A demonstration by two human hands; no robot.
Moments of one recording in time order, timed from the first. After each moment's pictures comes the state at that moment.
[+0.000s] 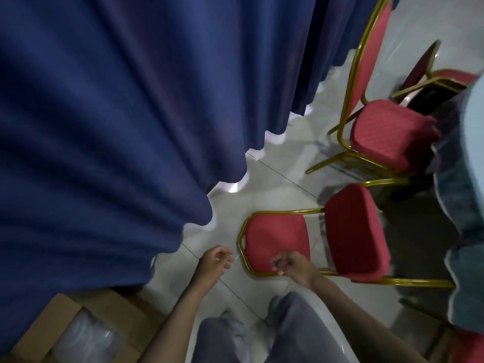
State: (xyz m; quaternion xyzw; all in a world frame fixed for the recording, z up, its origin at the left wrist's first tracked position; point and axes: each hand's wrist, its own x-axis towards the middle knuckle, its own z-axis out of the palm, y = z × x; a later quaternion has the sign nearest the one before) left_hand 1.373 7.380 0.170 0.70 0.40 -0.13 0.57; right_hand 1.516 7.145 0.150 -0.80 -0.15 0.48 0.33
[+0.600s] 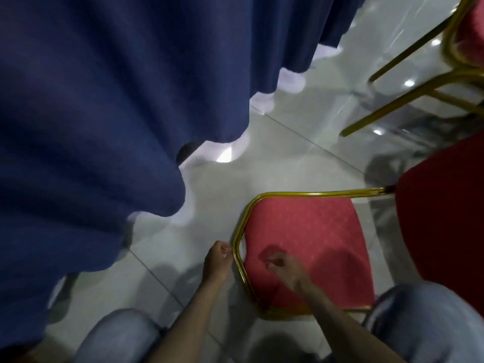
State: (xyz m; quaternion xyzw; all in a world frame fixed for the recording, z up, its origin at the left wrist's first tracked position) left_hand 1.470 7.441 -0.394 0.75 0.45 -0.12 0.48; right_hand 1.563 7.249 -0.401 -0.85 -0.09 0.43 0.28
